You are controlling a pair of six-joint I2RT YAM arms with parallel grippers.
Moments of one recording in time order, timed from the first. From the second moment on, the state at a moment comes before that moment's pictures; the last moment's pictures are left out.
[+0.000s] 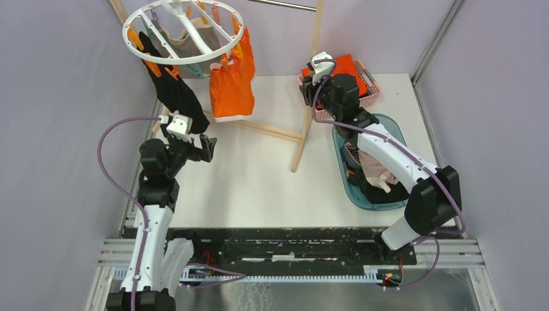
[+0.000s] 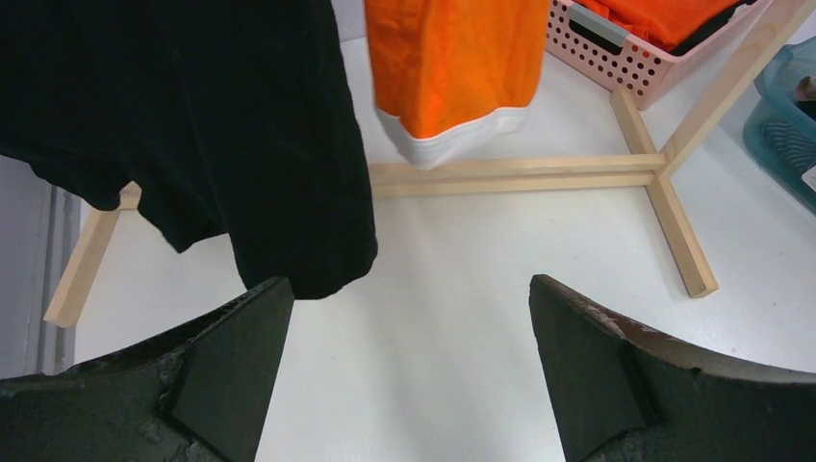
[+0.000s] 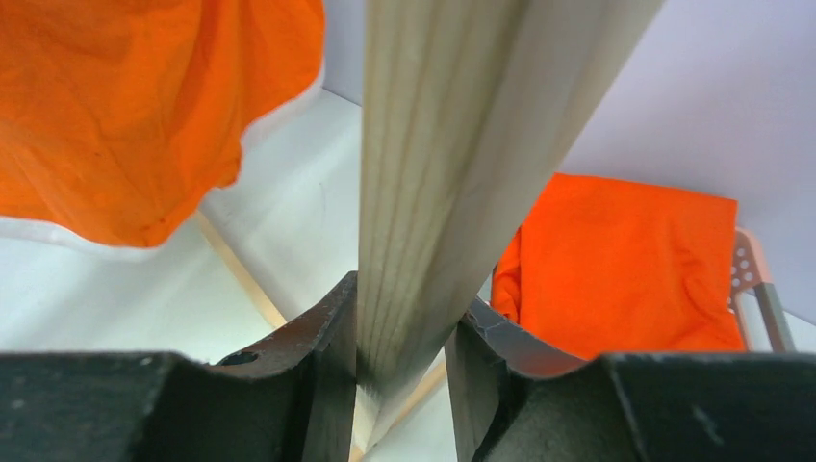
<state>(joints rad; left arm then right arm) 0.06 0.73 0.66 -0.10 0.40 0.11 0.50 1.56 1.33 0.12 0.01 -0.10</state>
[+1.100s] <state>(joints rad) 0.07 0.65 0.96 -0.56 0.58 0.30 0.16 1.42 1.36 -0.21 -0.39 -0.17</state>
